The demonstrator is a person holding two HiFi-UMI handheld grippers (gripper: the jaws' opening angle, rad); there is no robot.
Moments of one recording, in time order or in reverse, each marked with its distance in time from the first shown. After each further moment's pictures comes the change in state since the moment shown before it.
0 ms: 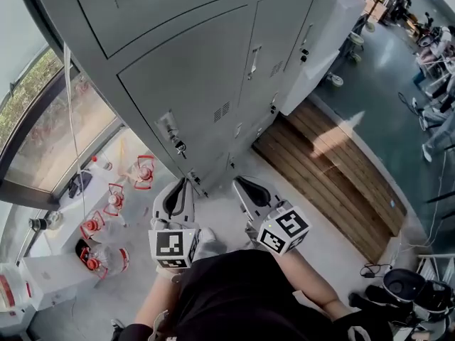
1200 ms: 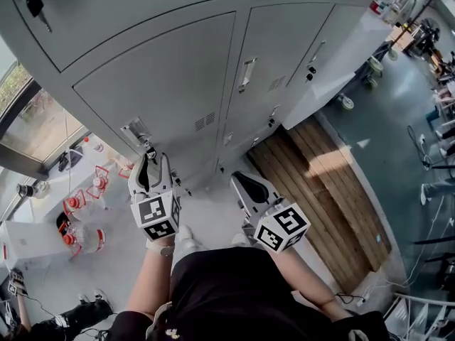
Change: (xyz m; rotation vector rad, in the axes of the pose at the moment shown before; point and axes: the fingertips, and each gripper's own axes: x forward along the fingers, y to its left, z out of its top) left arm 0.081 0.038 -0.004 -0.115 0.048 0.448; right arm -0.004 -0.093 0.033 -0.009 0.089 0.128
